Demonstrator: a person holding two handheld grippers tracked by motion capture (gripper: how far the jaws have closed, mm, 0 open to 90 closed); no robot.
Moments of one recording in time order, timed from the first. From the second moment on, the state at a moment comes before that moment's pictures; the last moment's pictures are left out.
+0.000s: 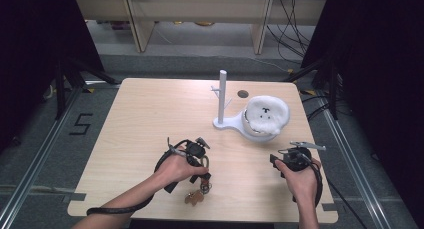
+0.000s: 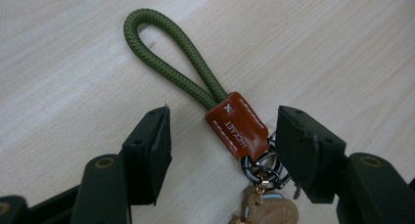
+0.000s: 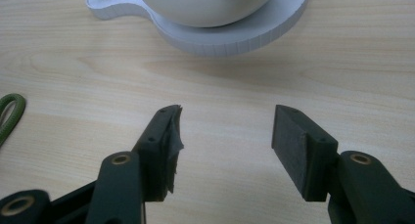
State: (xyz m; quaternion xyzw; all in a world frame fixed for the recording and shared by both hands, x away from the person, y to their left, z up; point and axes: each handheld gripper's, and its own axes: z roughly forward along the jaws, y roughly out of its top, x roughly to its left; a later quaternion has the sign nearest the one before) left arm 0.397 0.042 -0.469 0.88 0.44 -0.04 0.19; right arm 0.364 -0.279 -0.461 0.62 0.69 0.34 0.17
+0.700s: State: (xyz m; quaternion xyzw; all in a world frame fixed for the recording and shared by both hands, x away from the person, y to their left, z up) left arm 0.396 0.028 -0.481 0.89 0.43 -0.03 0.16; right arm 0.364 -0.276 -0.464 0.61 0.70 0.34 0.16
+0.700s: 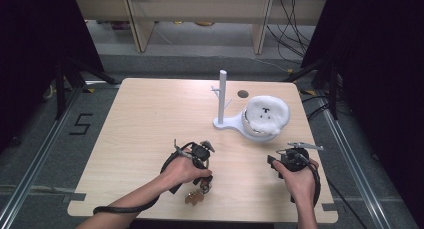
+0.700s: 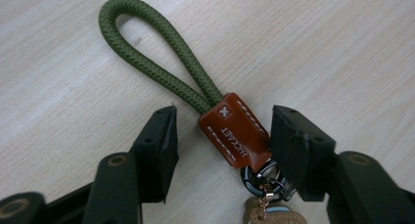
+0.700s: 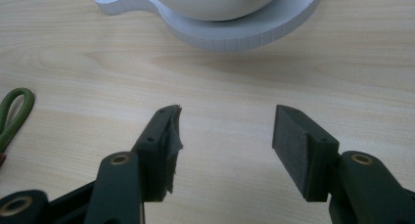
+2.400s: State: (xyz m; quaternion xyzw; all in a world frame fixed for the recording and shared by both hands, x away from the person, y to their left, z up) left arm 0.369 0.092 -0.455 0.86 0.31 0.07 0.39; right arm 0.361 -0.271 -0.463 0.61 0.68 0.36 0.16
